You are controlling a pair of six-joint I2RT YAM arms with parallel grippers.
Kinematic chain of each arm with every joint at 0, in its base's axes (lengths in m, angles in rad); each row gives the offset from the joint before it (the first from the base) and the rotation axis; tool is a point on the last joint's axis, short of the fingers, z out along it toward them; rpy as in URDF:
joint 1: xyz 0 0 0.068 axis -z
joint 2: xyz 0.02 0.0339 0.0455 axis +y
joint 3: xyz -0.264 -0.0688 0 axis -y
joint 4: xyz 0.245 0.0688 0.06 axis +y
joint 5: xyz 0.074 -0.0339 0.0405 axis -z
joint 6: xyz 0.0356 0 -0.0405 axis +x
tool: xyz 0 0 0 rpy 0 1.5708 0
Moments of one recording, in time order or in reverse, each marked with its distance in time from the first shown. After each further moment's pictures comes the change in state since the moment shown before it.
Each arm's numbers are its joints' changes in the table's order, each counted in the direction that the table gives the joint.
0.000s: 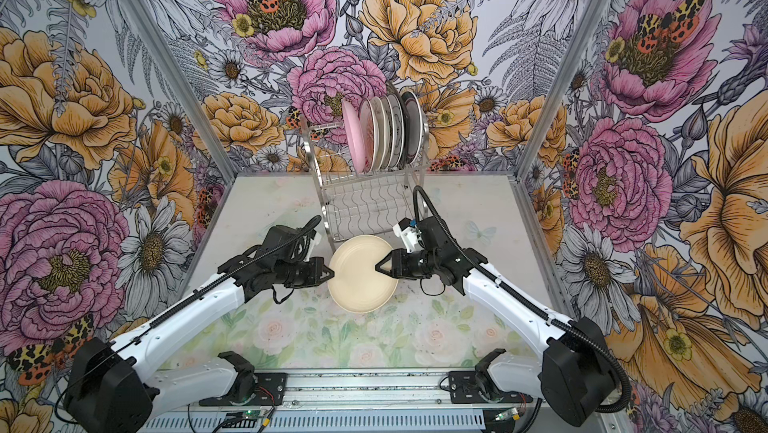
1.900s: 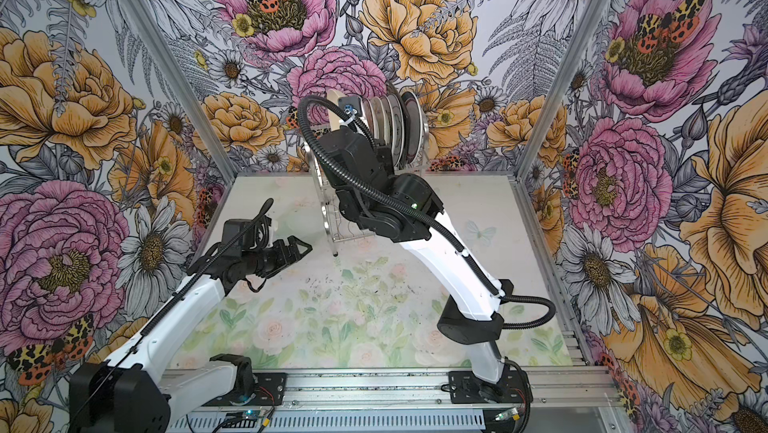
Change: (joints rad) left arm -0.389 -0.048 -0.034 -0.043 0.067 0.005; right arm -0.513 0.798 1.988 0.748 1.665 -0.517
